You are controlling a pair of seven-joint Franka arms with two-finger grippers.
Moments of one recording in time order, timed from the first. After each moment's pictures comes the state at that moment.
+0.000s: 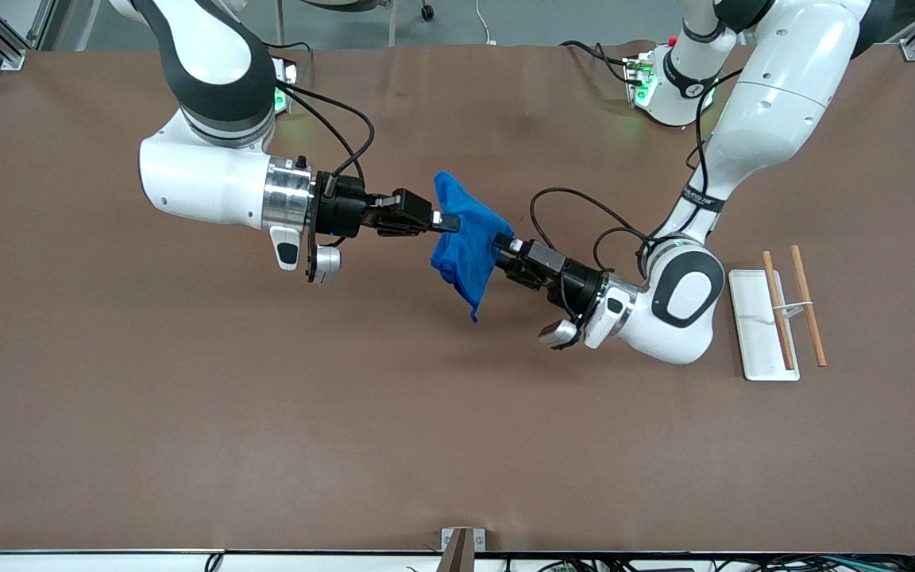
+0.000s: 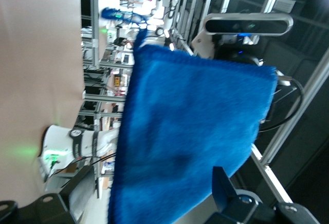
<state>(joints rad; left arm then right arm) -0.17 0.73 -0.22 -1.53 -1.57 1.47 0.56 0.04 0.26 0.55 -1.74 1.29 2.29 -0.03</state>
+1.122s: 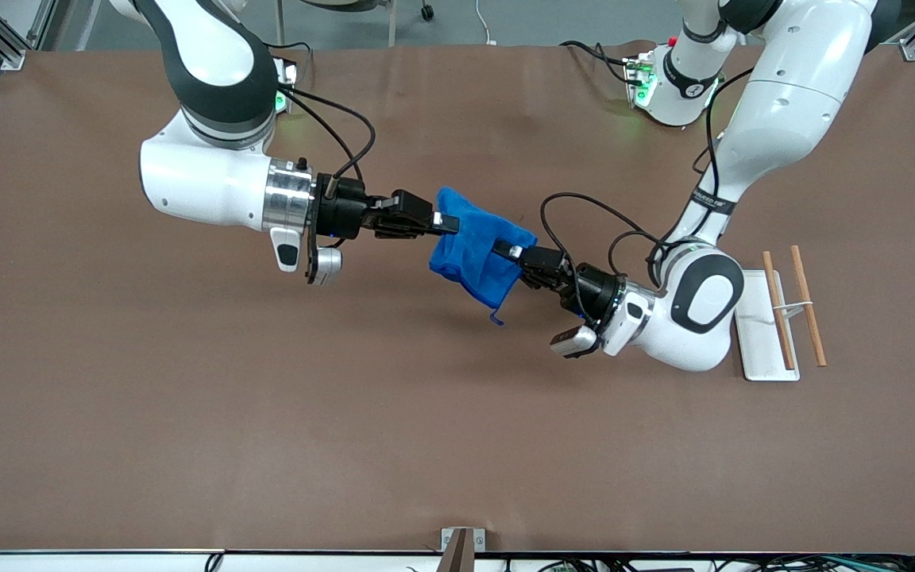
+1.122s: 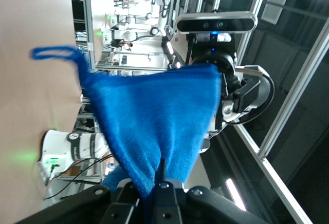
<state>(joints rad) -0.14 0.73 -0.21 -1.47 -1.51 1.43 0.55 0.03 0.26 0.55 -1.74 1.21 2.29 -0.03</state>
